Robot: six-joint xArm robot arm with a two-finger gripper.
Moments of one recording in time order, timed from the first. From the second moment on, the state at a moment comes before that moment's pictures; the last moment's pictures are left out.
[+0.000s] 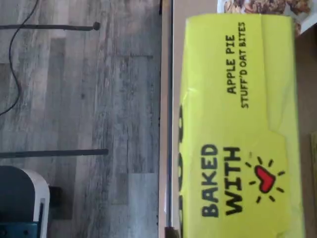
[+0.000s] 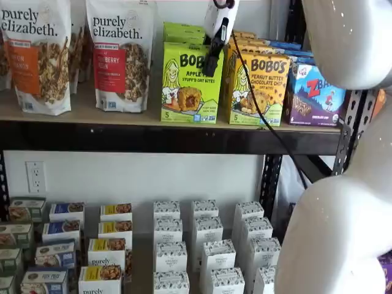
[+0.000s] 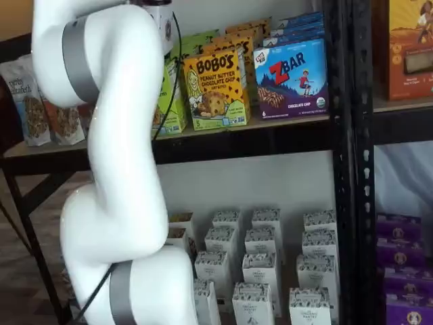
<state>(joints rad) 0.20 -0.06 -1.65 0.25 1.65 -1.34</state>
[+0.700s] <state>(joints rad) 0.19 -0.09 -1.62 0.25 1.61 -1.34</state>
